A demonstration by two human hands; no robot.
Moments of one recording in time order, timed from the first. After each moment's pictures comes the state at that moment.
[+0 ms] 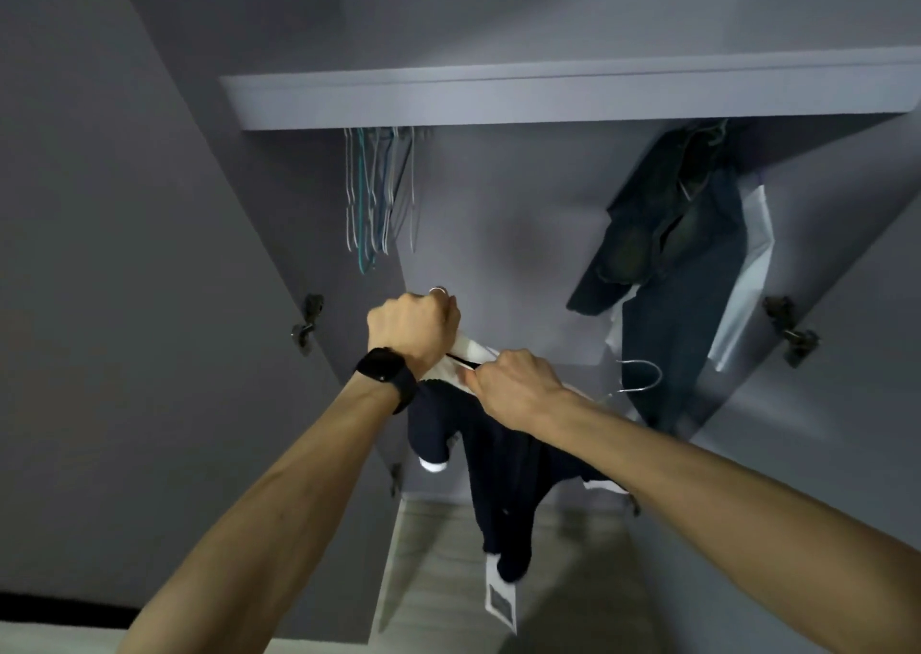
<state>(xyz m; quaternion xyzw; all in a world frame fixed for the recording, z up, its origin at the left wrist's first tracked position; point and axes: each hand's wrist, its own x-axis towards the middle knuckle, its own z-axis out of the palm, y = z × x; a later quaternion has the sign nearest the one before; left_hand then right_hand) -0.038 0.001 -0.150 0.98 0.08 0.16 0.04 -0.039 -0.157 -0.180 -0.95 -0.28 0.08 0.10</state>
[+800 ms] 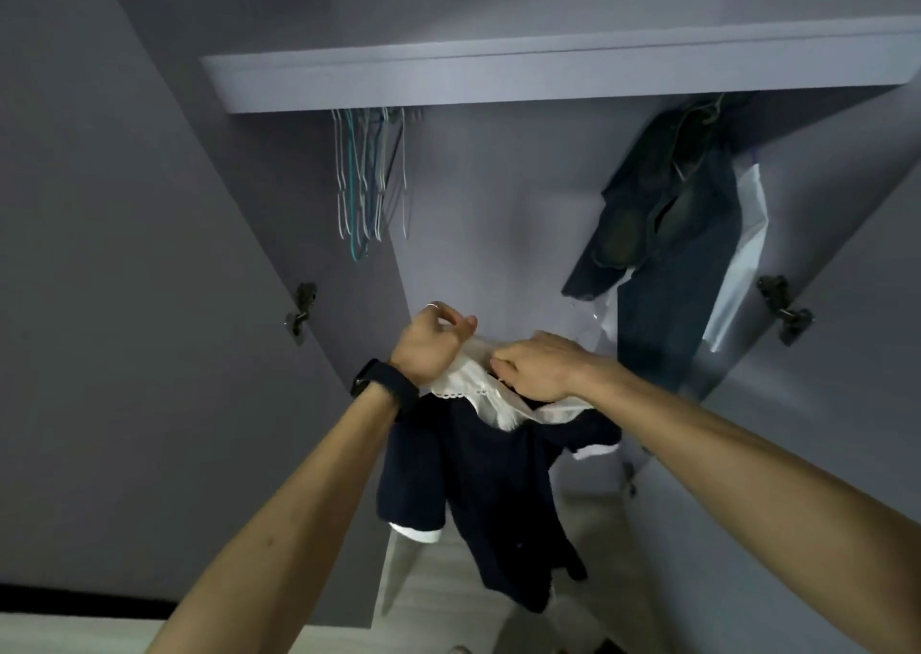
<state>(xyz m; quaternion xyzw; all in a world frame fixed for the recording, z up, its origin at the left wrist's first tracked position) -0.058 -0.023 -0.163 0.84 0.16 -0.02 0.53 -0.023 -0.195 -0.161 -0.93 -0.29 0.22 0.06</state>
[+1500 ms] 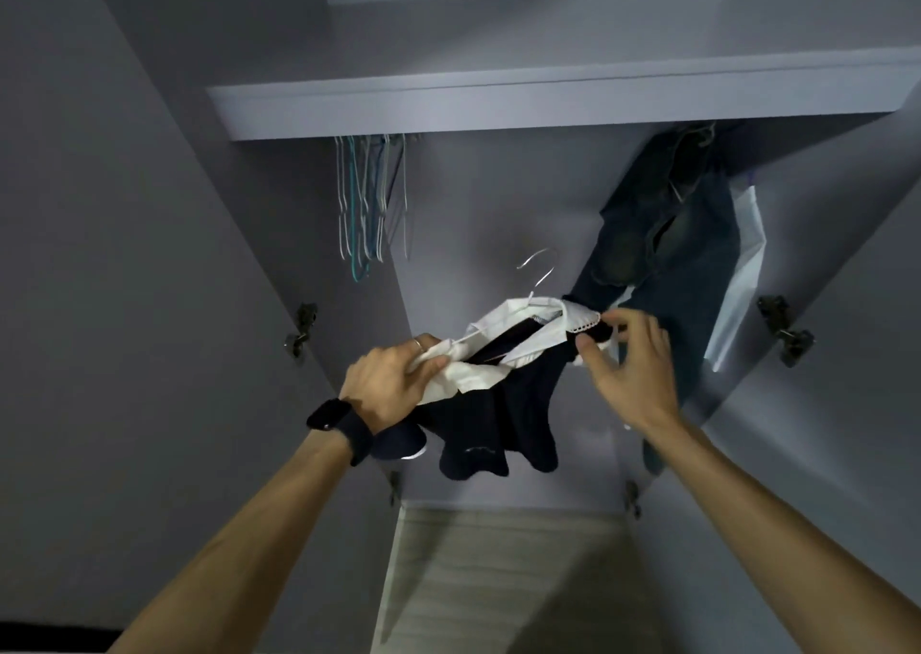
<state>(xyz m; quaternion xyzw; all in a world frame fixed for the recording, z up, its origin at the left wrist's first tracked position) -0.079 0.029 -0.179 0.97 -0.01 0.09 0.22 -0.020 -0.276 -0.195 -0.88 -0.08 -0.17 0.44</state>
